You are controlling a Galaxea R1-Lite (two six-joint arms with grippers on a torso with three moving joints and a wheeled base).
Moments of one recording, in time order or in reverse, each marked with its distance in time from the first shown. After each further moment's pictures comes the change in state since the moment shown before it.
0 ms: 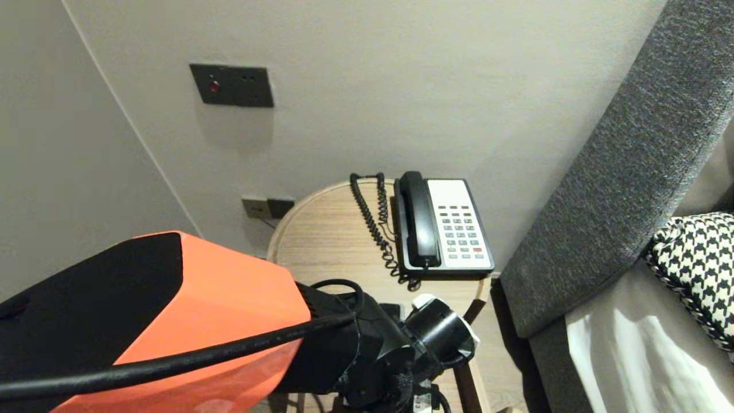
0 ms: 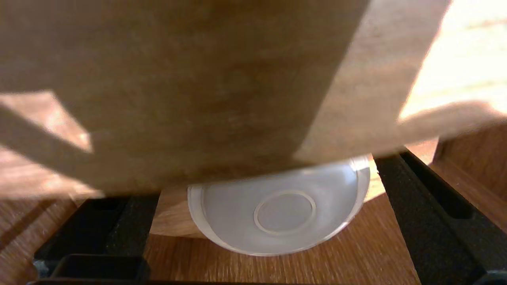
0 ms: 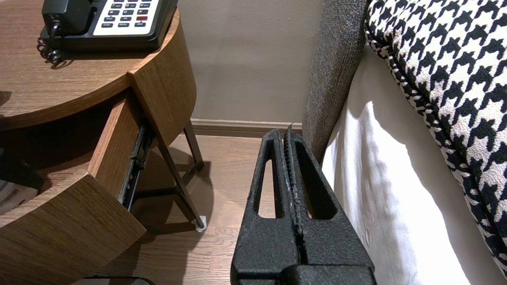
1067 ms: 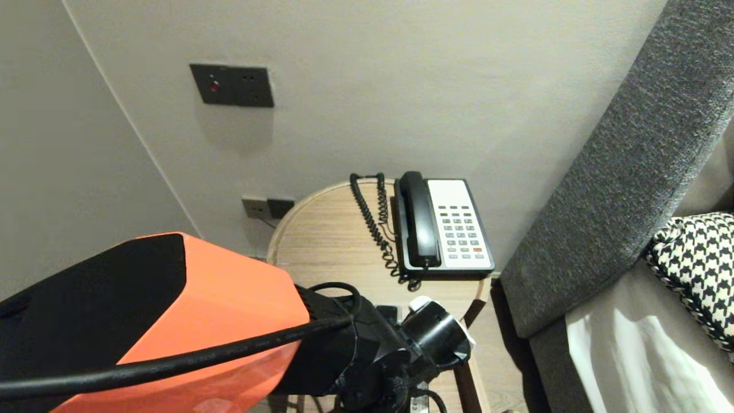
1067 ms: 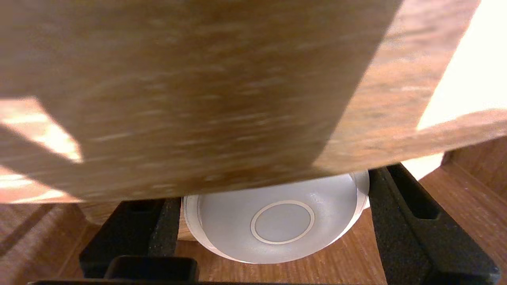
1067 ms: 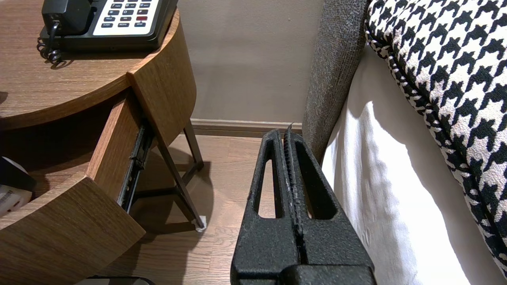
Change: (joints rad) left arm 0.003 -0.004 0.027 -0.018 -0.001 -0.001; right arm 0.000 0.000 0.000 0.000 0.000 0.000
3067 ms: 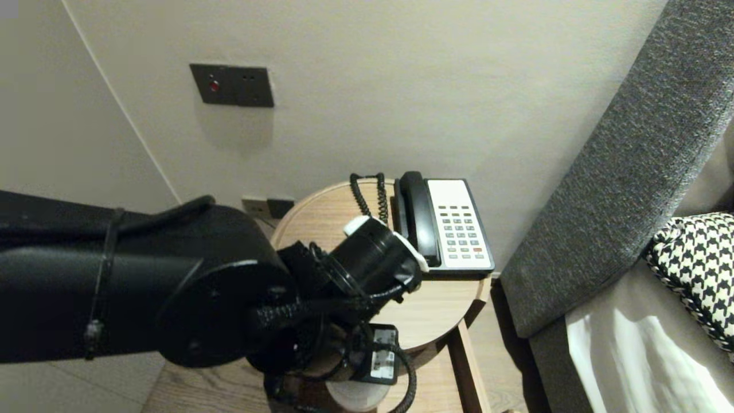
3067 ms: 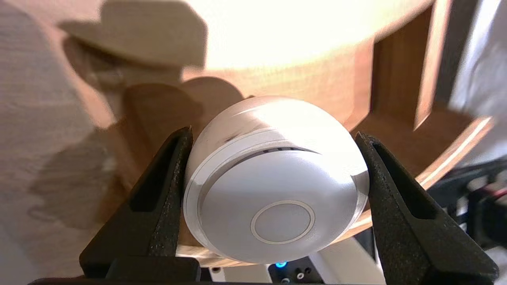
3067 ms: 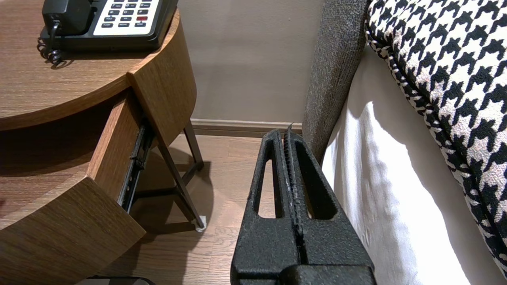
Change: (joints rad) left arm 0.061 -0.341 0.012 0.156 -0.047 0.101; right arm 0.000 0.000 0.000 0.000 0.000 0.000
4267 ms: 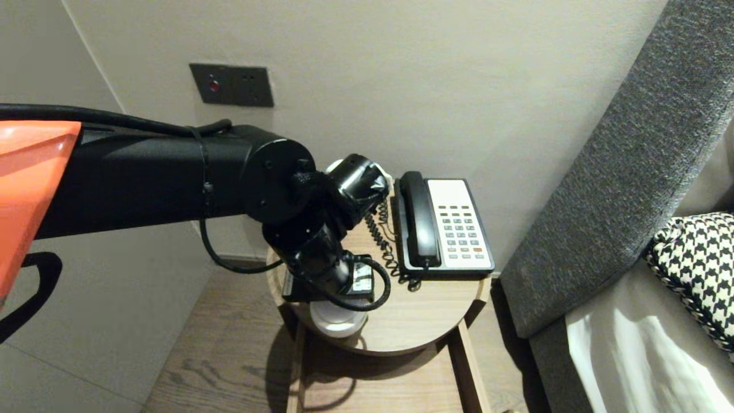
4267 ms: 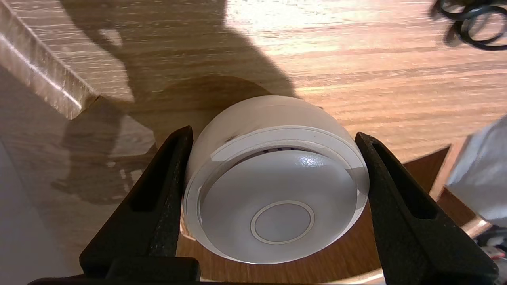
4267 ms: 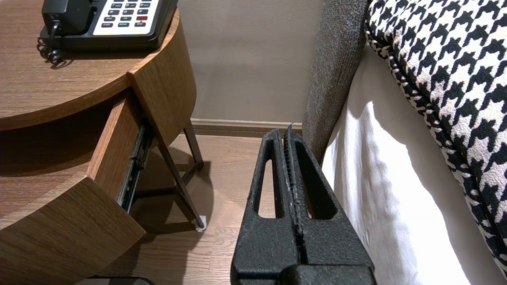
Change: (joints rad) left arm 0.200 0.194 -0.413 0.315 -0.031 0.052; right arm 0.000 0.000 0.000 0.000 0.000 0.000
